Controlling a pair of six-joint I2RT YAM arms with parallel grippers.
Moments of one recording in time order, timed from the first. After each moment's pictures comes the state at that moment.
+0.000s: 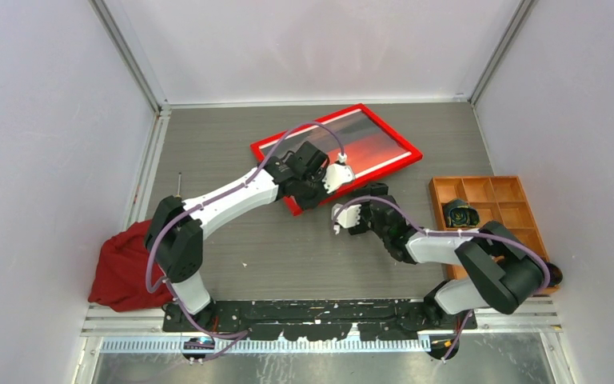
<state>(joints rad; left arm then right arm) -0.81 1.72 1.40 -0.67 0.10 0.42 0.62 1.38 0.38 0.52 0.18 -1.22</state>
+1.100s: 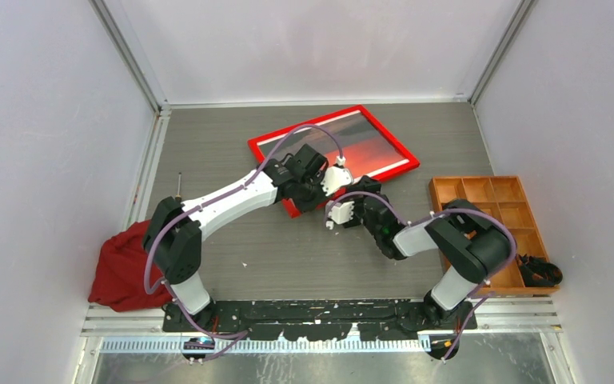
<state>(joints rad) -0.81 1.70 1.37 -0.66 0.09 0.41 0.63 1.61 0.41 0.82 0.24 -1.29</state>
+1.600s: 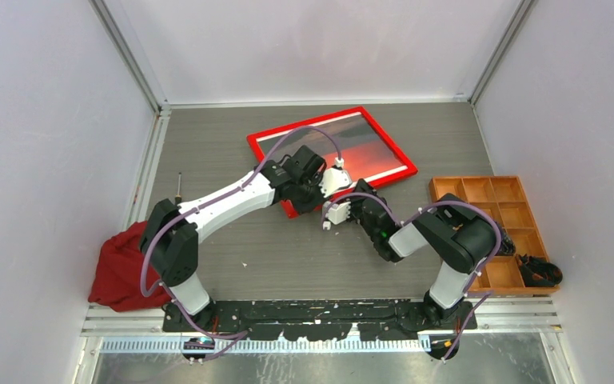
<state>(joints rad) -0.81 1.68 1.35 -0.67 0.10 0.42 0.65 1.74 0.40 1.05 0.27 -1.38</state>
